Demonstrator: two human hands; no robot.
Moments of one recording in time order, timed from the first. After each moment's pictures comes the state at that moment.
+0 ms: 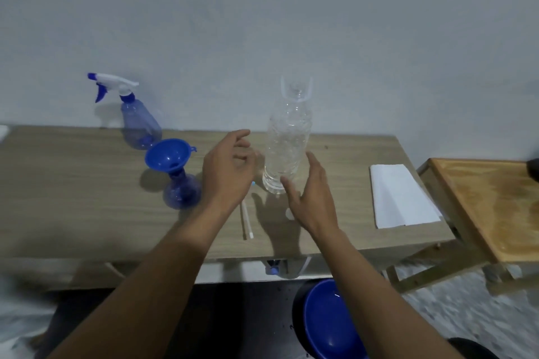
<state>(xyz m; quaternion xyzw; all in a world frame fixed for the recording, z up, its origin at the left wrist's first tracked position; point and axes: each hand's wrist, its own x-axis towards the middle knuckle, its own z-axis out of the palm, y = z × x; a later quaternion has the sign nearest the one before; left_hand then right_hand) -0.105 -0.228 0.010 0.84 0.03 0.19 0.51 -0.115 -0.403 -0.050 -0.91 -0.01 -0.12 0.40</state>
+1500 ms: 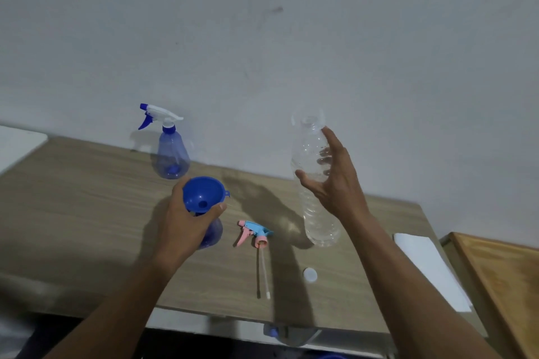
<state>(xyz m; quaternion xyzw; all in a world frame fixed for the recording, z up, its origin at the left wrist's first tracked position) -0.110 -0.111 -0.017 0.79 0.17 0.15 0.57 -0.008 -0.374 0.043 -0.89 -0.18 -0.20 0.37</state>
